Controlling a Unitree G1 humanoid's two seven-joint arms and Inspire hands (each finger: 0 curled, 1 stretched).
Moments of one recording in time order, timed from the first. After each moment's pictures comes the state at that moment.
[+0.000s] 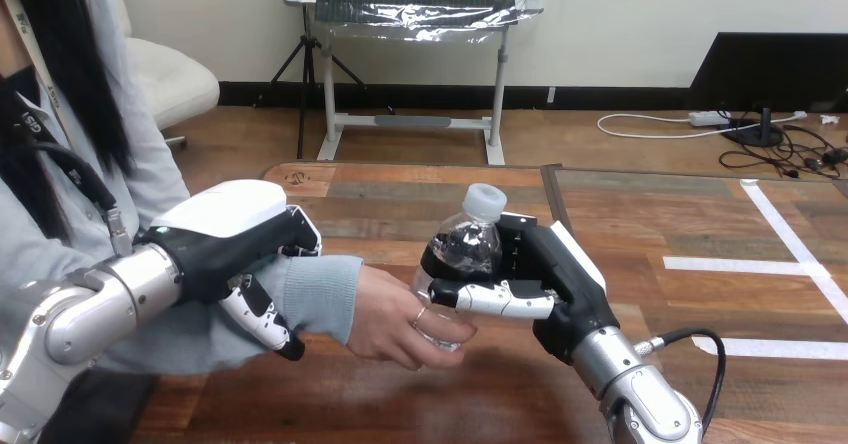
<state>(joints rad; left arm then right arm) -0.36 0.72 -0.19 0.35 0.54 -0.47 -0.41 -0.44 -0.04 -0.07 1.06 0.06 -0.68 0.44</state>
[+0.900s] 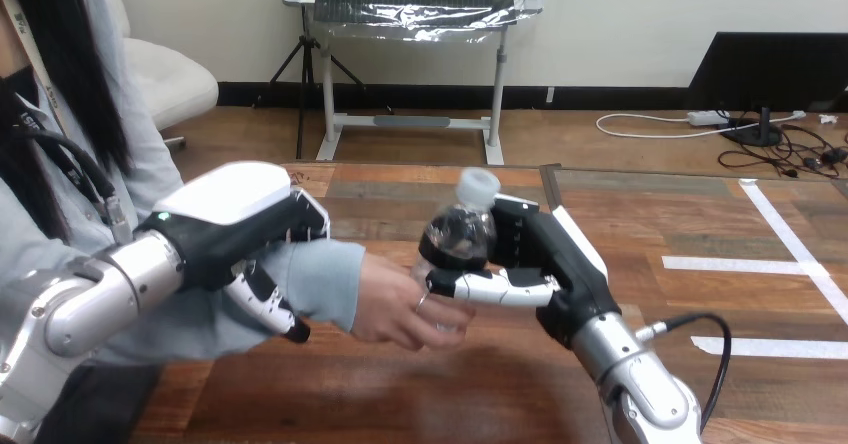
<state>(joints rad) -0.37 0.73 -0.18 0.32 0.54 -0.48 -0.38 -0.47 -0.05 -0.06 1.06 0.01 -0.71 0.37</state>
